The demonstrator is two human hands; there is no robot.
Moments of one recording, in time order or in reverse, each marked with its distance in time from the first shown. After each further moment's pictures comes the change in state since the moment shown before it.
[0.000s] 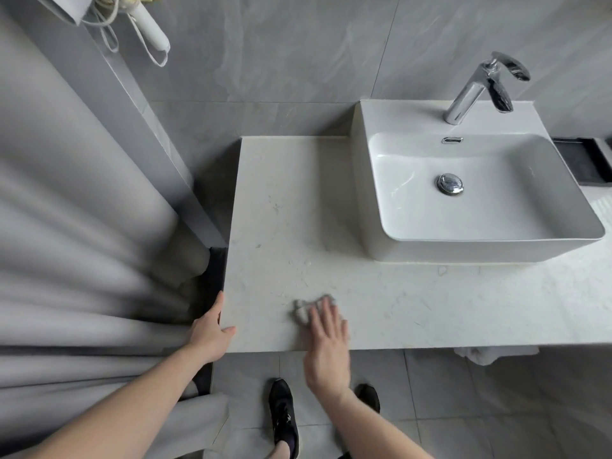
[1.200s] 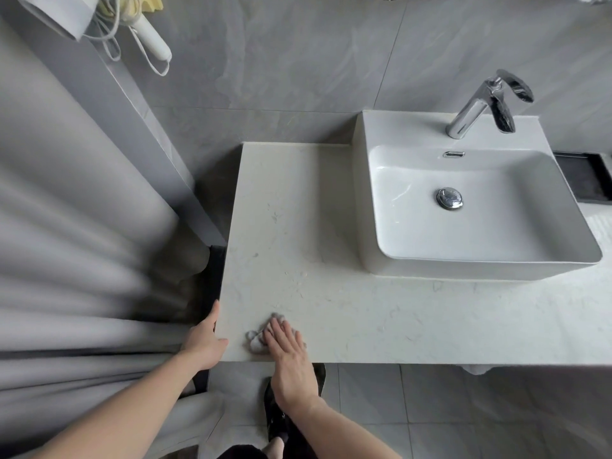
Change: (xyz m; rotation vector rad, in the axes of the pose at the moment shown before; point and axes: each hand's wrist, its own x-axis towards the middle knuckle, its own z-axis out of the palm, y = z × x) left_hand 0.001 0.007 -0.004 0.048 -0.037 -0.094; right_hand 0.004 -0.033 0.004 0.037 -0.344 -0.258
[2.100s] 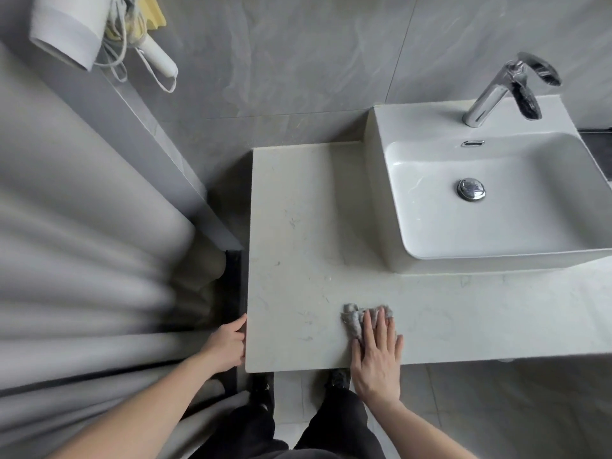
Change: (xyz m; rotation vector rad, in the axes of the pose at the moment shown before) left_hand 0.011 0.008 -0.045 -0.270 -0.300 -0.088; right_hand -0.015 0.065 -0.029 -0.063 0.274 0.512
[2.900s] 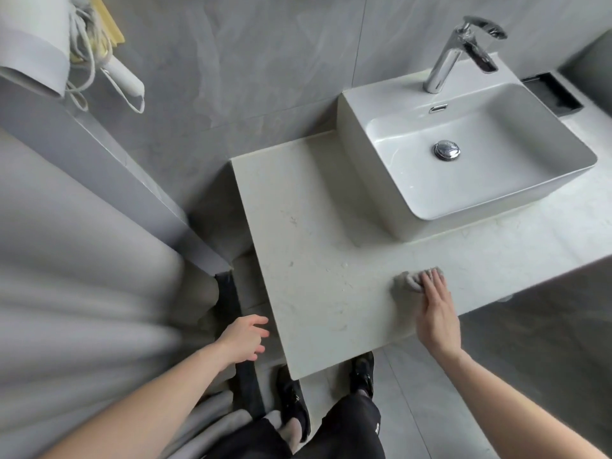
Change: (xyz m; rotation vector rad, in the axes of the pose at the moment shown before) left_hand 0.018 0.027 -0.073 0.202 -0.268 0.109; right_hand 0.014 0.012 -0.023 0.193 0.352 0.195
